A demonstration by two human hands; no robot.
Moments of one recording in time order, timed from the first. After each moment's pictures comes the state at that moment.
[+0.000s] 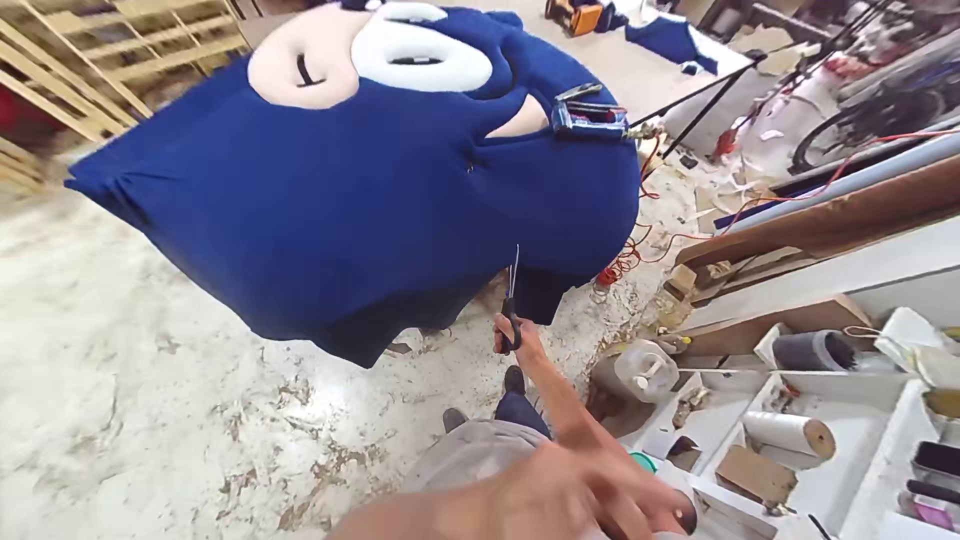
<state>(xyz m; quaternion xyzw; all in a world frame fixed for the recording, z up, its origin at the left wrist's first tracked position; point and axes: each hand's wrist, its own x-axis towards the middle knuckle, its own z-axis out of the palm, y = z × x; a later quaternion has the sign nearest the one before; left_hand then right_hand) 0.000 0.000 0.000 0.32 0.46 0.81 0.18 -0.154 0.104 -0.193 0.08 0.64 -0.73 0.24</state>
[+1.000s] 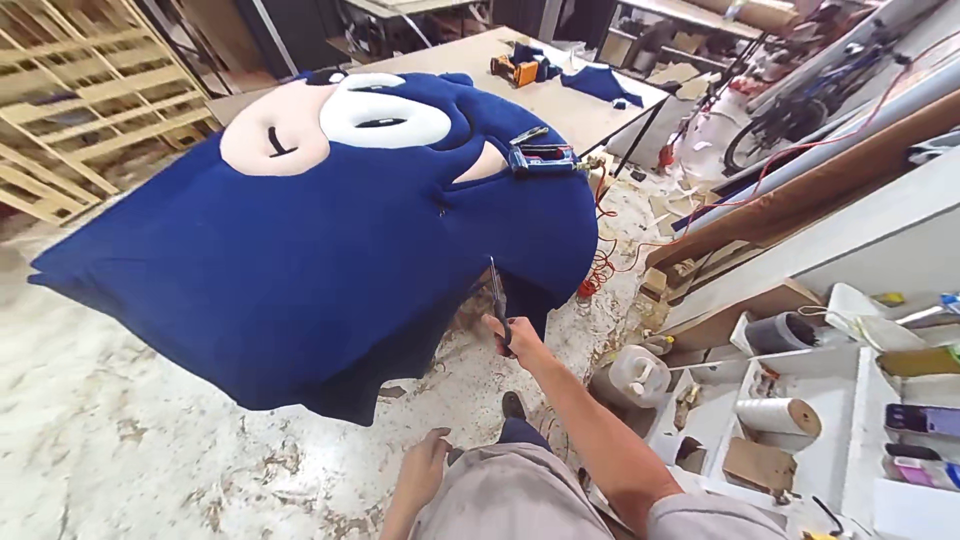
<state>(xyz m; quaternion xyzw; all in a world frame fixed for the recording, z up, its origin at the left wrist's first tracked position) 0.008 -0.125 -0.251 -0.06 0.86 0.45 0.23 -0.210 0.108 -0.142 0.16 0.70 -0.65 0.25</state>
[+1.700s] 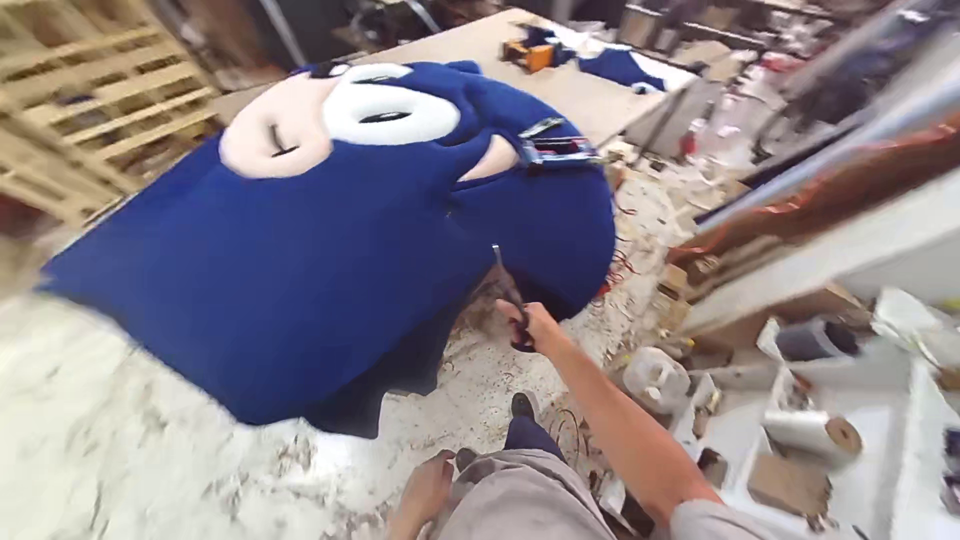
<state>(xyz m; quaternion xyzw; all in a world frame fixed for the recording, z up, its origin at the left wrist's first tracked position) -0.001 -0.126 -0.279 -0.04 0.86 0.31 0.41 -0.263 0.125 -0.134 0.14 0.70 -0.64 0.27</state>
